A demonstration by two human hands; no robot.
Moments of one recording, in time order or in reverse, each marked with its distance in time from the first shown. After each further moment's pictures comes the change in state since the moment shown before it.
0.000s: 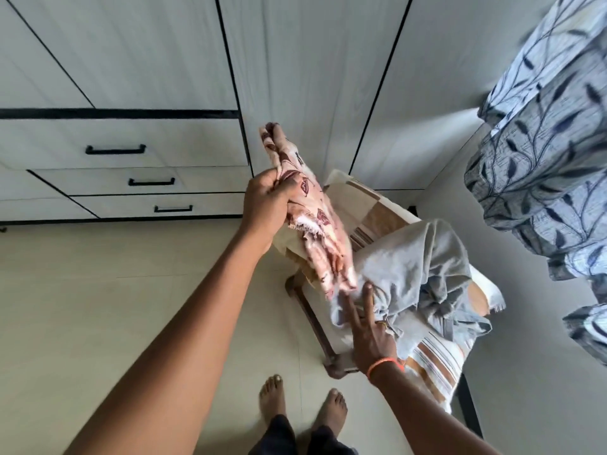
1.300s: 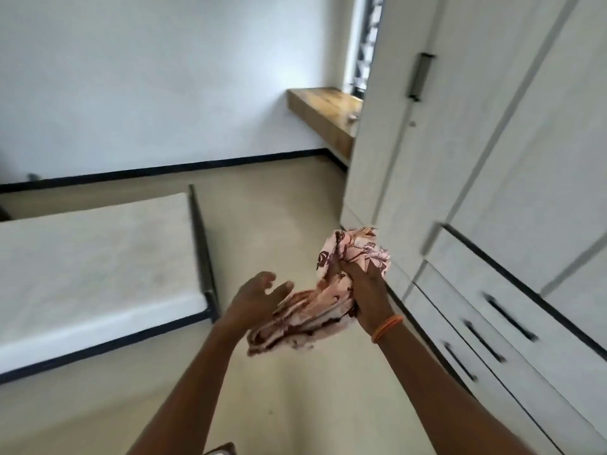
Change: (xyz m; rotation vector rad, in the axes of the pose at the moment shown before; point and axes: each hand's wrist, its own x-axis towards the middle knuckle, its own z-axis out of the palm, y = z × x) left_hand -0.423 0.079 -0.598 0.277 1.010 -0.434; right_hand -0.222 -0.691 -0.210 1.334 -0.826 -0.872
